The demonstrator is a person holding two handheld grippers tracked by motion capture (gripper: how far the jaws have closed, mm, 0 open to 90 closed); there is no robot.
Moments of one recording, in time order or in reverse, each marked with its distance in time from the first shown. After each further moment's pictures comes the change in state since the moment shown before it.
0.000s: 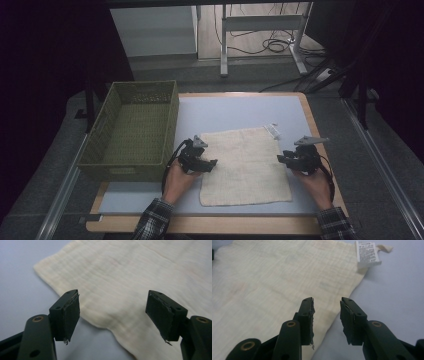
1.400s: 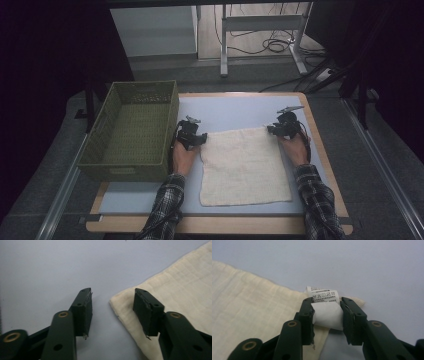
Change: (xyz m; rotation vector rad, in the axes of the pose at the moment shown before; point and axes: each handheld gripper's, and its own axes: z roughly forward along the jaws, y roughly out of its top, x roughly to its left) left arm 0.071 0.027 0.052 -0.050 0.203 -0.228; right arm -0.062 0.074 0.102 0.054 -0.114 0.016
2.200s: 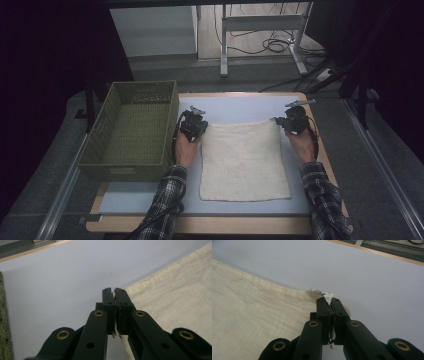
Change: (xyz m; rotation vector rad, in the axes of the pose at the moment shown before) left arm -0.012 0.034 -0.021 -0.048 -0.025 0.077; right arm -0.003 0.014 -0.043 -0.073 -0.023 0.023
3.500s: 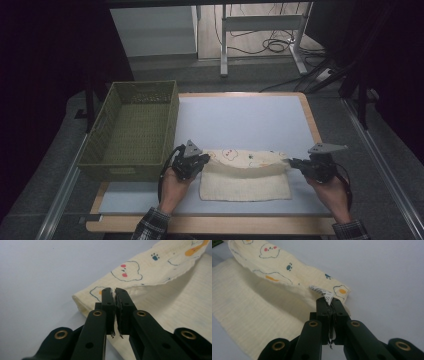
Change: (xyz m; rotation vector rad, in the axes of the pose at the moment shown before) left arm -0.057 -0.082 -0.093 -0.063 -0.195 0.150; right arm 0.048 -0.104 -0.120 -0.005 0.168 -0.082
